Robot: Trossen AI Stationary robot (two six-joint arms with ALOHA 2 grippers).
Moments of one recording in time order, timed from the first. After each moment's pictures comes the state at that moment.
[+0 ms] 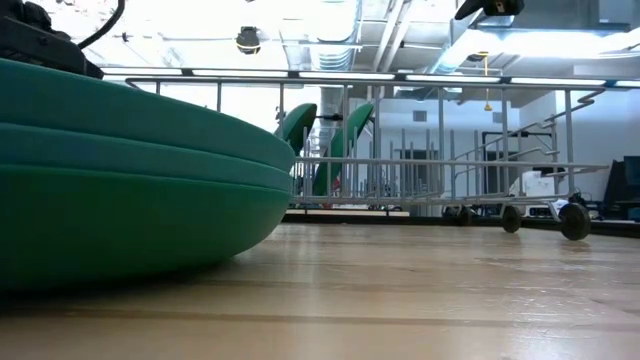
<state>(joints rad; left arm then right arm) -0.63 1.40 0.83 -0.85 -0.11 -1.78 -0.21 1.27 1.60 -1.22 -0.10 0.64</state>
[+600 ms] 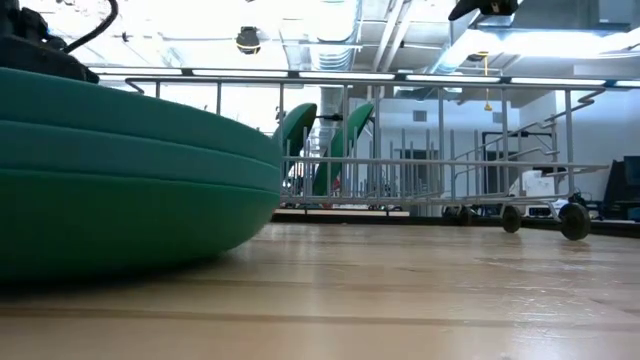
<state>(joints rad) -0.64 1.43 0.83 -0.89 -0.11 -1.83 -0.21 1.27 1.60 -1.19 -0.05 0.62</state>
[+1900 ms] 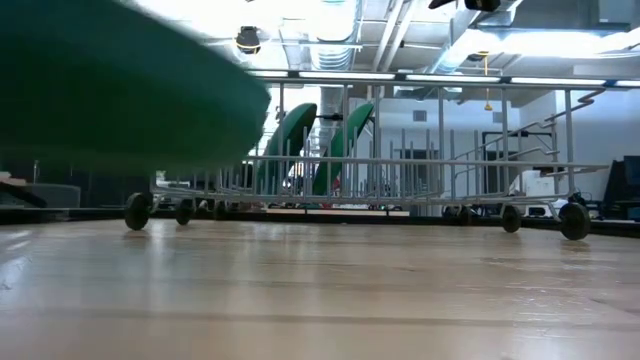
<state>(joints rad) -0.64 1.28 1.09 -1.21 -0.15 -1.67 -0.19 1.28 1.60 -1.06 -0.05 0.62</state>
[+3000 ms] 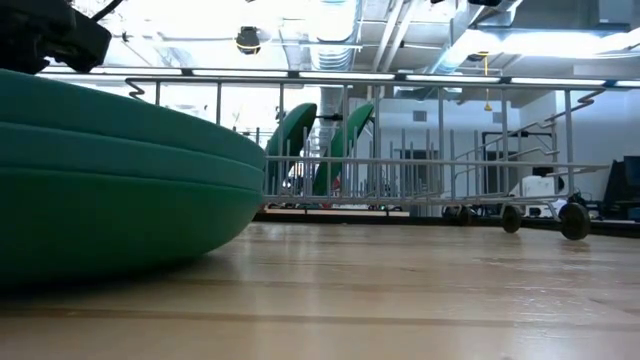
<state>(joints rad) -0.64 1.36 0.92 -1.02 -0.18 -1.63 -0.13 1.28 1.60 -1.07 0.00 0.66</state>
